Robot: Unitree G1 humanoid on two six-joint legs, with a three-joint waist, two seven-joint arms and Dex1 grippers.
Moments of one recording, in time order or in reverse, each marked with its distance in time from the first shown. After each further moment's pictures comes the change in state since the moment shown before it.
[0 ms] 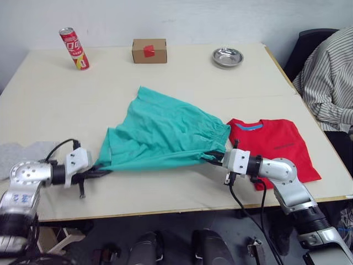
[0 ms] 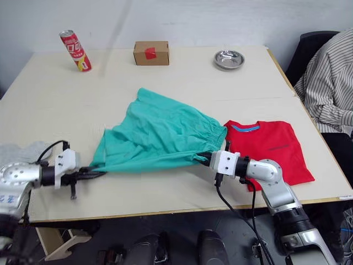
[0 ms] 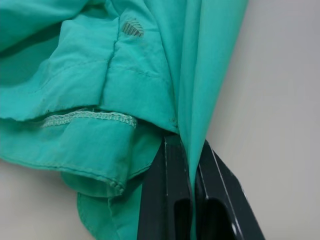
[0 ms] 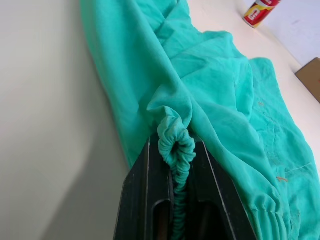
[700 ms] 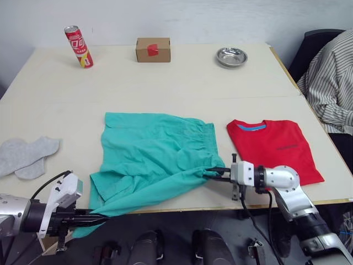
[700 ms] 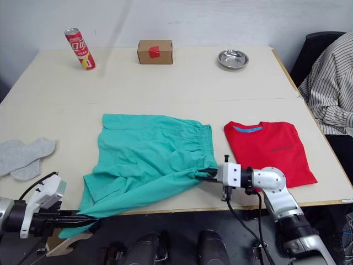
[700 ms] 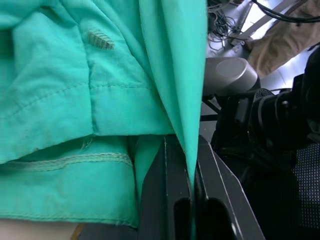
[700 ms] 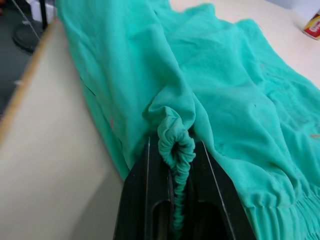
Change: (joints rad) left arm 0.475 0.173 0.346 -0.639 -0.337 0.741 -0.033; right arm 0.129 -0.039 -0.019 -0.030 0.213 -0.038 0.230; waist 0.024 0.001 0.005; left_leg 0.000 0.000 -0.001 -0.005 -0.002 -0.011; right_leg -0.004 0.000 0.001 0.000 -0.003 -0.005
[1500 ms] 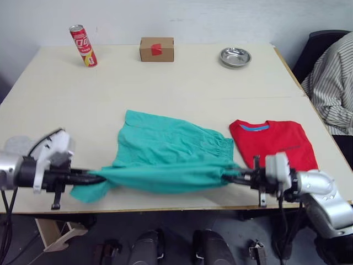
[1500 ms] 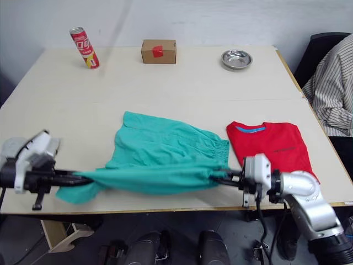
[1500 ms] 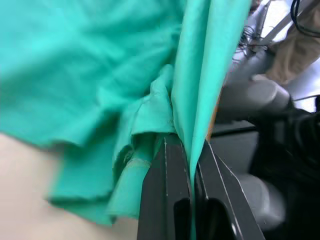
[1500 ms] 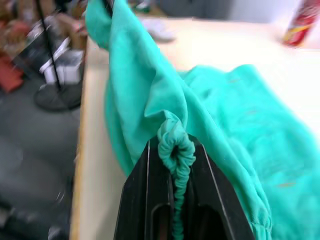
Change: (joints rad) left arm -0.655 0.033 -0.224 0.306 0.037 -0.072 -0.065; right arm 0.090 -0.190 -0.183 -0.338 0.410 0.497 -0.103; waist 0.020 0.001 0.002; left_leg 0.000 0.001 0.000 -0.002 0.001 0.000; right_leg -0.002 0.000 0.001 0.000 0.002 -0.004
